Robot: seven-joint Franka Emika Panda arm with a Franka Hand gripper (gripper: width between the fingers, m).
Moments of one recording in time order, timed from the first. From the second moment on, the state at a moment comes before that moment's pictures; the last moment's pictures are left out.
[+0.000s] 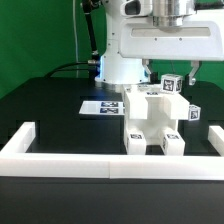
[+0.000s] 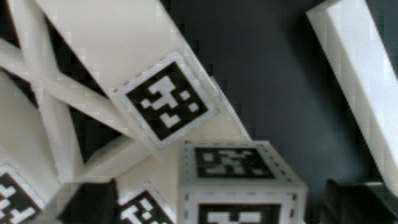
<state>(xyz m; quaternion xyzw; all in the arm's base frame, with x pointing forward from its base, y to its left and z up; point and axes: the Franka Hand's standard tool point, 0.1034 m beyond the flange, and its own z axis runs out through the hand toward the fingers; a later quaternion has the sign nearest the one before) 0.519 0.060 0.116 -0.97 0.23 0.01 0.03</state>
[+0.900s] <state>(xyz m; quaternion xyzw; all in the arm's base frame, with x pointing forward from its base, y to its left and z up) 0.520 0.064 0.117 -0.99 -0.15 0.00 0.02</state>
